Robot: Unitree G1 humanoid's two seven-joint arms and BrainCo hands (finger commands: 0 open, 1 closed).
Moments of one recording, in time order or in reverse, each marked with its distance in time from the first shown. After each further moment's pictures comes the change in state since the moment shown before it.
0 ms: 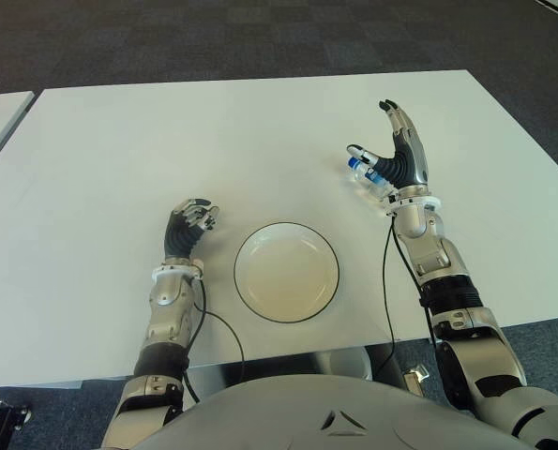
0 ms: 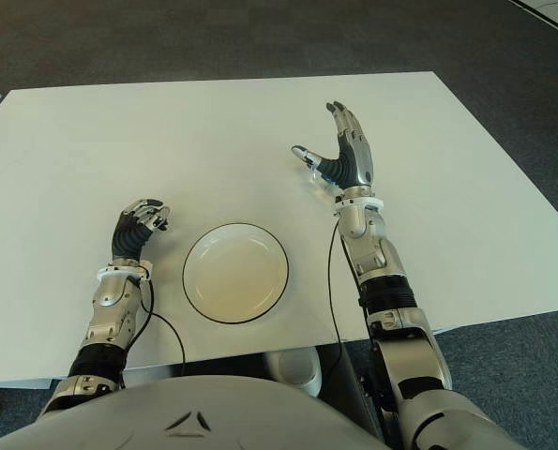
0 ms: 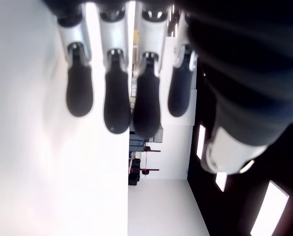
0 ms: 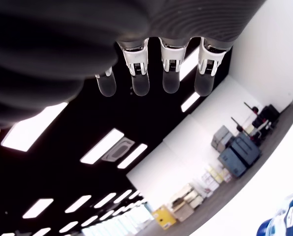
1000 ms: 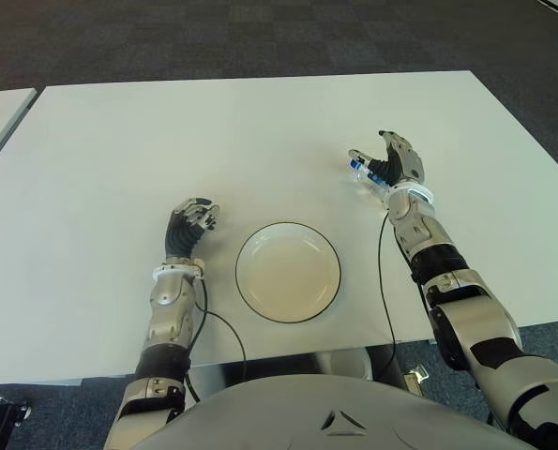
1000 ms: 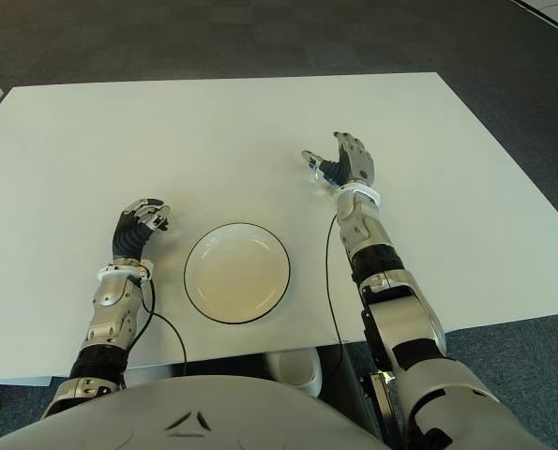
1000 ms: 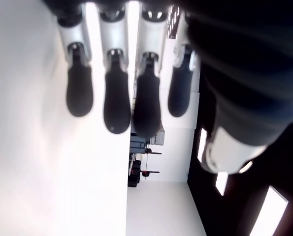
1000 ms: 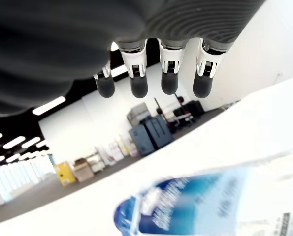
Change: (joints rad) left arm 0.010 -0.015 0.004 -0.042 -0.011 0.039 0.002; right arm -0.224 -0.002 0.120 0.420 -0.078 0.332 0.052
